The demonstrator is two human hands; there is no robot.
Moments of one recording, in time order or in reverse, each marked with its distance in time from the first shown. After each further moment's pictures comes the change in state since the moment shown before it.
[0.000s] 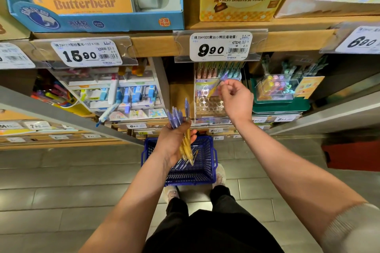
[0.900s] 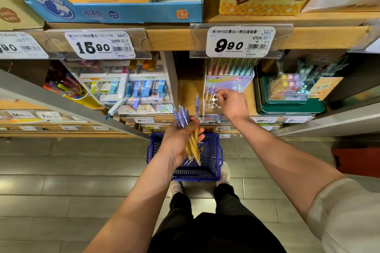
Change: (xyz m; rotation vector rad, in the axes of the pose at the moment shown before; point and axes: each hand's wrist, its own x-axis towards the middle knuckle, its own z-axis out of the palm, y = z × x) left_hand -0.004 -0.001 -0.004 -0.029 0.000 0.013; right_hand 0.021 0.054 0.042 -0.426 -0.286 0.062
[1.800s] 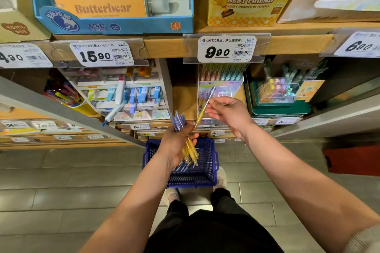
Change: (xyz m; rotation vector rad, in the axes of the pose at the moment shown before) left_hand 0.001 0.002 0.003 0.109 0.008 -0.020; right_hand -0.061 -0.042 -0.049 1.017 -0.238 0.279
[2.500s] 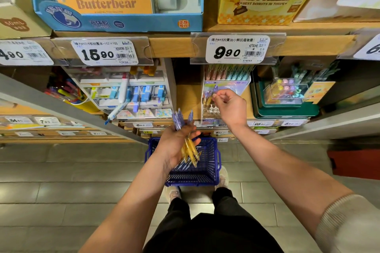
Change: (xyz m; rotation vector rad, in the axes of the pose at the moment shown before) left_hand 0.003 0.004 -0.012 -0.072 -0.039 0.008; right_hand 0.053 0.036 -0.002 -0.611 0.284 -0.468
